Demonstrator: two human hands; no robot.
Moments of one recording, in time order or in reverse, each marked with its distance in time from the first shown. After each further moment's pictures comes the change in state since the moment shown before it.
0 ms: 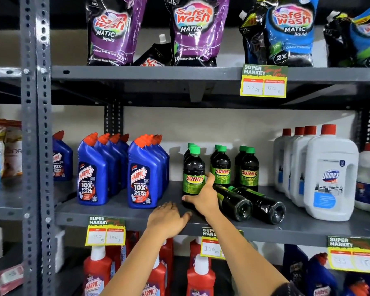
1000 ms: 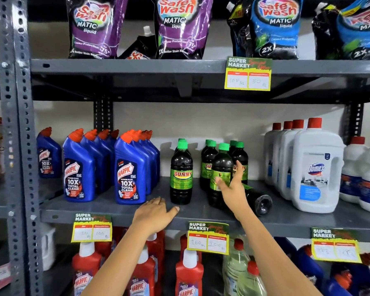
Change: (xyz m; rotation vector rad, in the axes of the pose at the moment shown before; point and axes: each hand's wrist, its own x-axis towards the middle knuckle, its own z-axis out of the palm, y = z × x) left_hand 0.003 -0.002 0.004 0.035 -0.015 0.003; right_hand 0.007 0.048 -0.090 0.200 0.116 -0.095
